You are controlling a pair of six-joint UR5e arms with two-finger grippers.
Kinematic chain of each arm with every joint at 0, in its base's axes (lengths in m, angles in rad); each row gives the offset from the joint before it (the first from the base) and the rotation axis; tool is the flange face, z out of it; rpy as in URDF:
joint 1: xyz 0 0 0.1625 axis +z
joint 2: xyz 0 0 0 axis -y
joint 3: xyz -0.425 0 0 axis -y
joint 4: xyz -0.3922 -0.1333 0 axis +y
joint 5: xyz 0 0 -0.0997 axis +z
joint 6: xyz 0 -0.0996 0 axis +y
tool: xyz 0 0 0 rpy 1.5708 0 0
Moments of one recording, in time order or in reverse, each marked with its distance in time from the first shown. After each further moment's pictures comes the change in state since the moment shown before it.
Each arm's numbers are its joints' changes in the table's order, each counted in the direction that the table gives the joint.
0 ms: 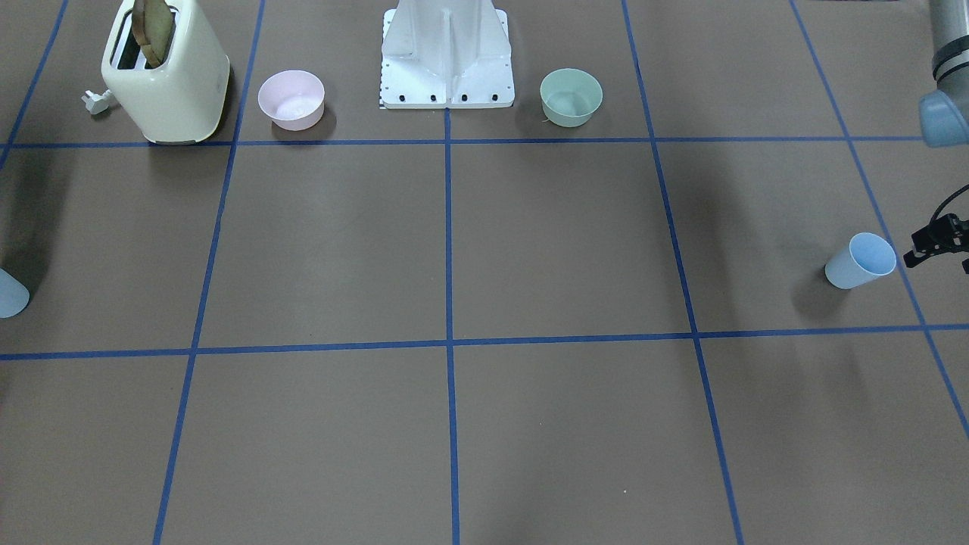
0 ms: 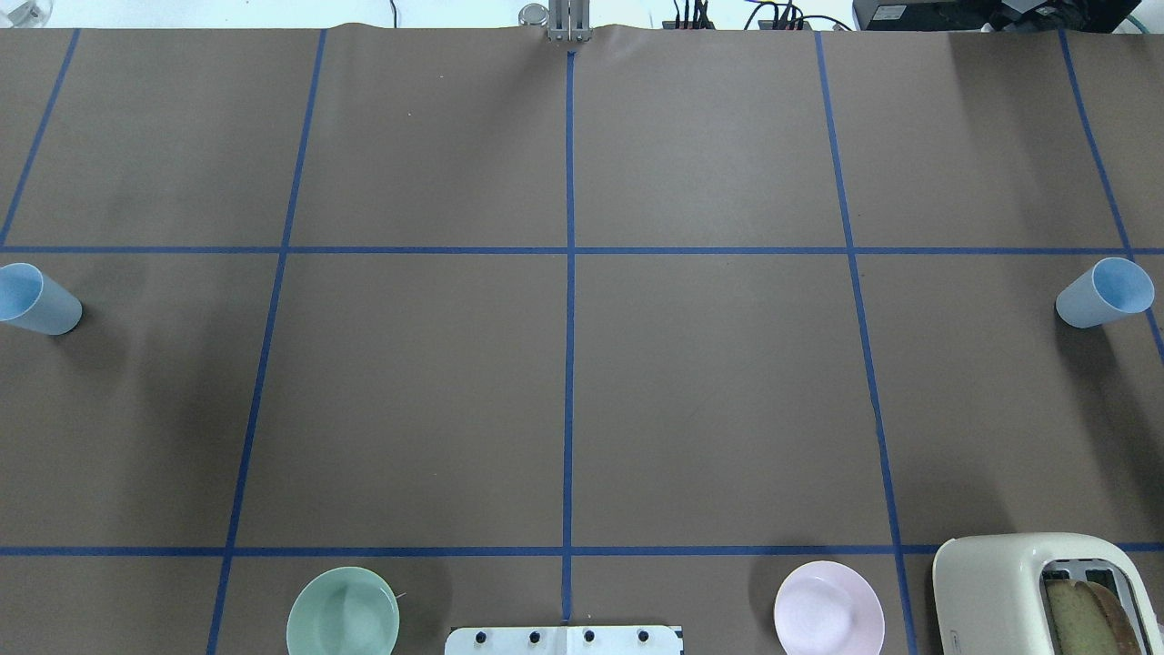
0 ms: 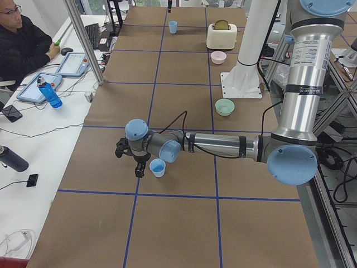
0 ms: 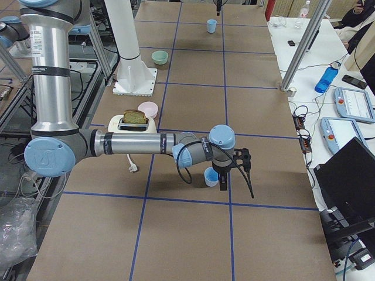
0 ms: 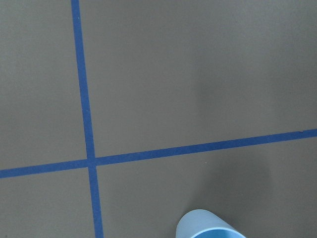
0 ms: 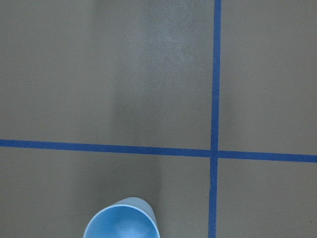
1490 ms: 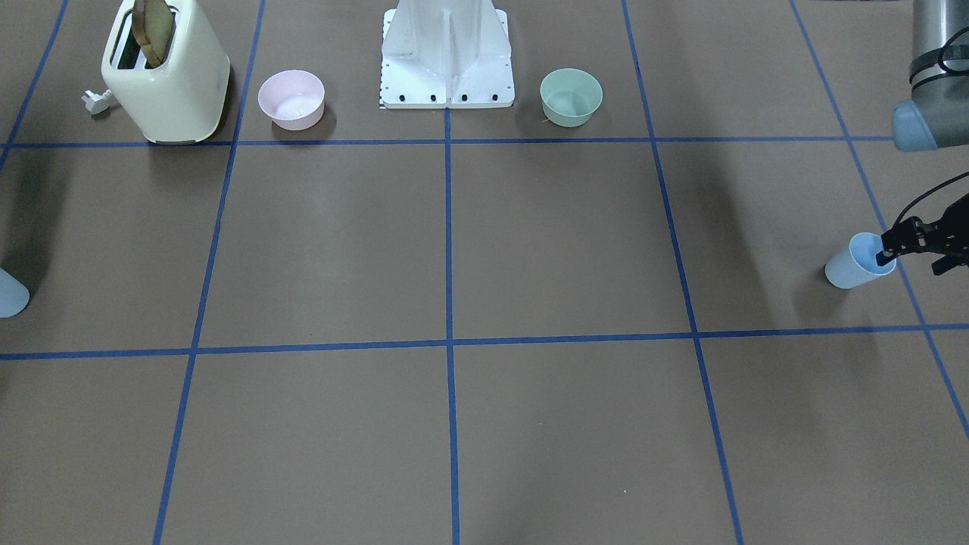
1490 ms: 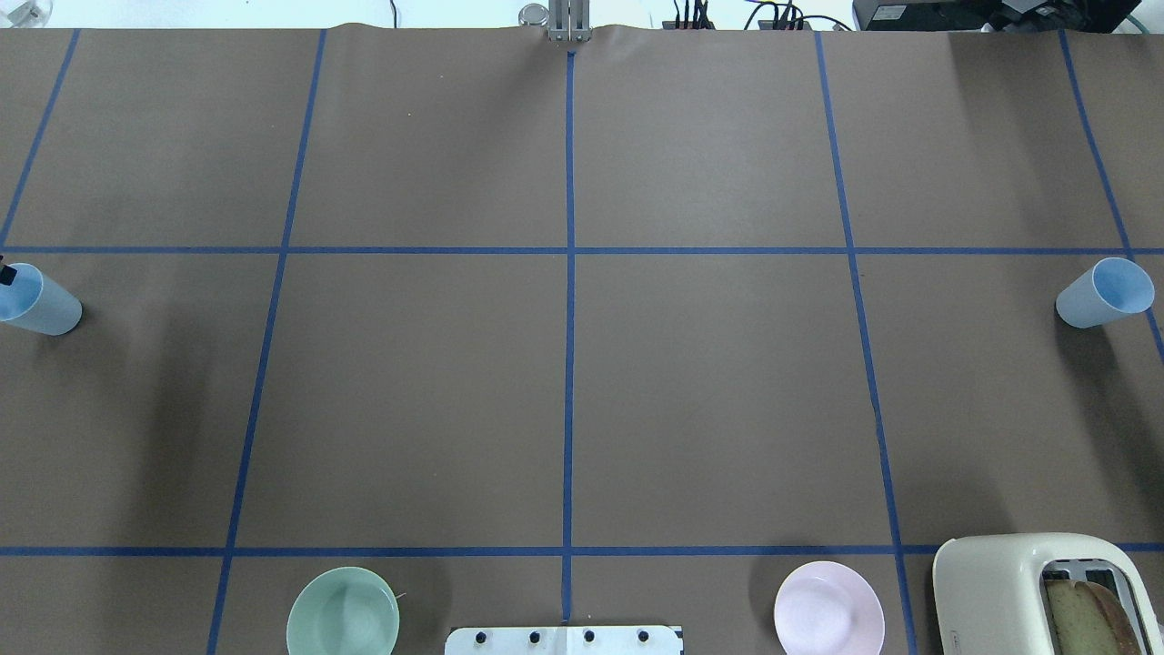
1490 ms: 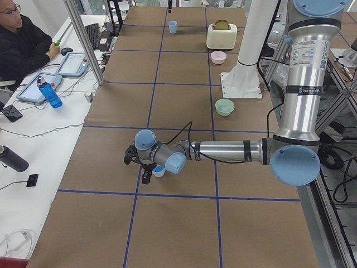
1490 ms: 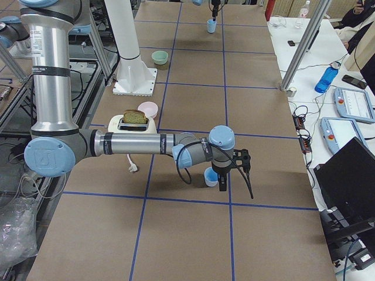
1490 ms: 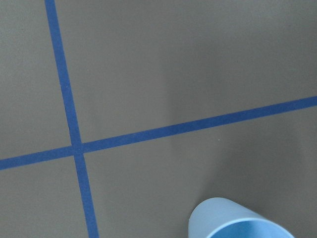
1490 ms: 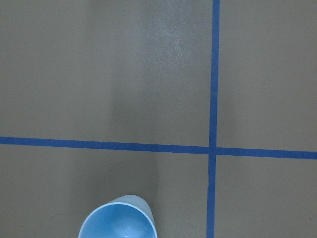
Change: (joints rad) left arm 0.069 0.062 0.066 0.204 -0.021 0.047; right arm -0.003 -0.002 -0.002 0.000 0.004 0.000
